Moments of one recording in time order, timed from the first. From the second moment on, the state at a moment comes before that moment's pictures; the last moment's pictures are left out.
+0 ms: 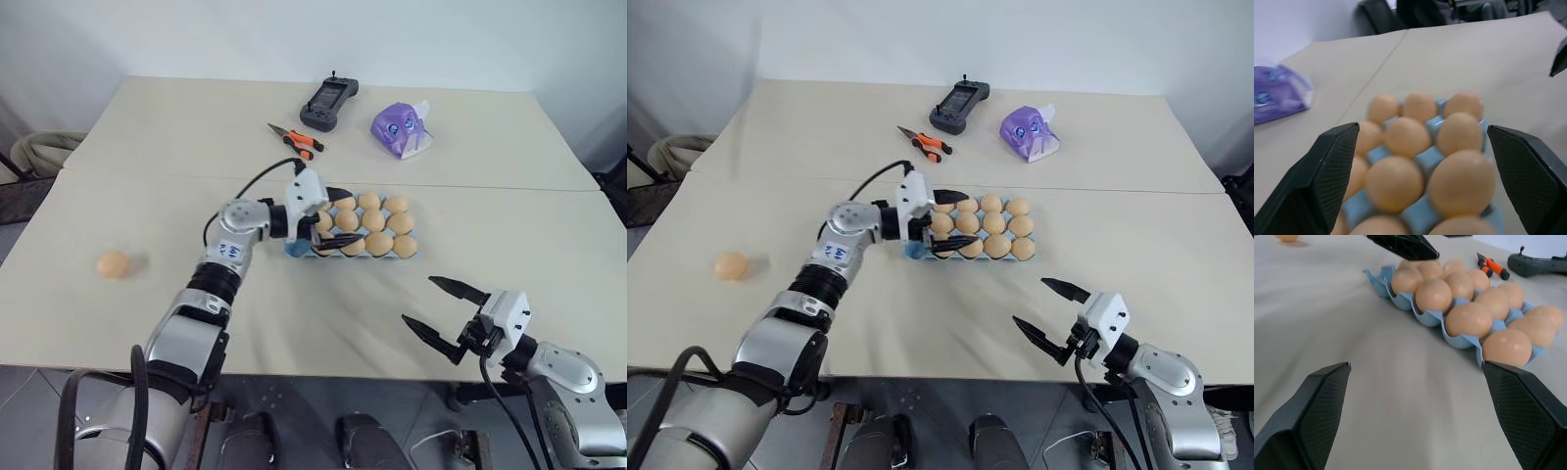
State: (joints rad) left arm -1.02 0.27 -0.09 0.86 -0.11 -0.24 -1.03; right arm 0.10 -0.56 -0.16 -0.20 0.40 -0.07 0.91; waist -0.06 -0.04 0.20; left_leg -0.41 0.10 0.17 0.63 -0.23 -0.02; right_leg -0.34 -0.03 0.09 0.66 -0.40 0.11
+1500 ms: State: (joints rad) left arm 0.23 0.28 0.64 -0.23 -0.31 0.08 -0.23; right arm -0.19 -0.57 -0.04 -0.07 0.45 -0.01 1.12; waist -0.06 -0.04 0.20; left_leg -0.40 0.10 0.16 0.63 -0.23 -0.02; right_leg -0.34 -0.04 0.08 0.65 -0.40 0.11
